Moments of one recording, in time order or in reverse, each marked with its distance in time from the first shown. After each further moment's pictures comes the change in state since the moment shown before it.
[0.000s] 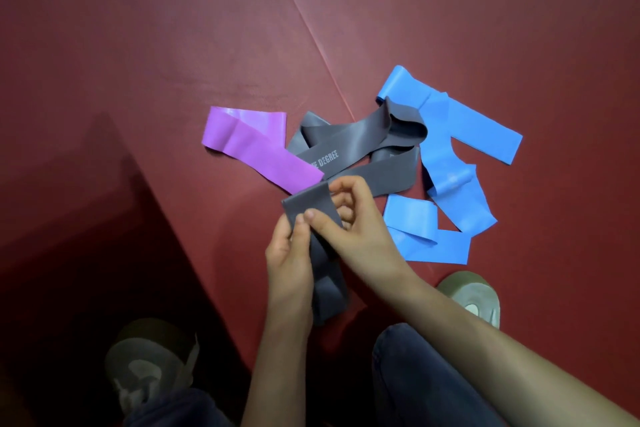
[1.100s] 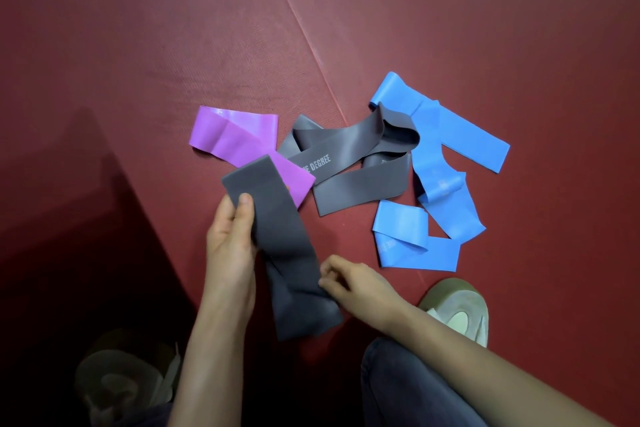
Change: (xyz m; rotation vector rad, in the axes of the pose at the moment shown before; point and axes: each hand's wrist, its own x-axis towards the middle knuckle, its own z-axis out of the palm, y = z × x) left_hand 0.028 0.029 -0.025 -0.079 -0.060 0.093; right_hand -0.018 0.070 -0.033 -0.844 -0.360 0.112
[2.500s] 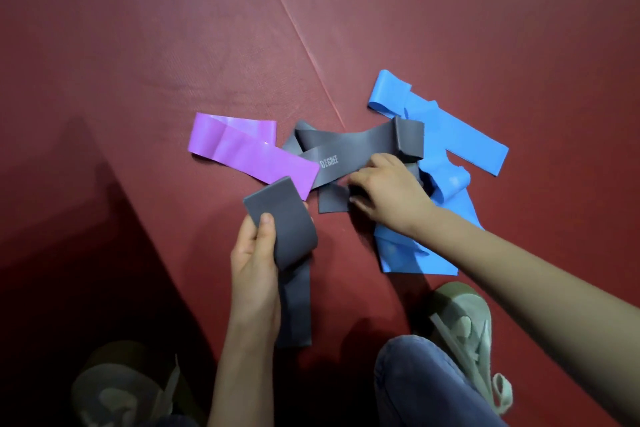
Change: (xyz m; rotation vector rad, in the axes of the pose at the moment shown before) left_hand -0.010 -0.019 0.011 -0.041 0.055 -0.099; right_hand 0.064 -0.001 -0.100 -0.654 0.270 -0.248
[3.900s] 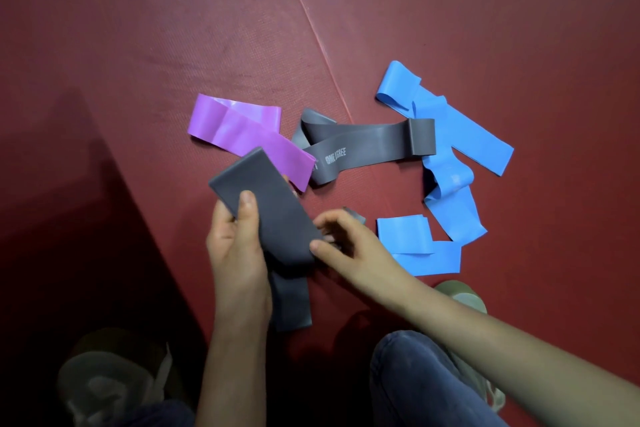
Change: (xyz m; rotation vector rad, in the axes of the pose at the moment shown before) left_hand 0.003 0.011 -0.002 -0.092 0.072 0.154; right_hand -0.051 -0.073 0.024 1.096 -0.031 0.195
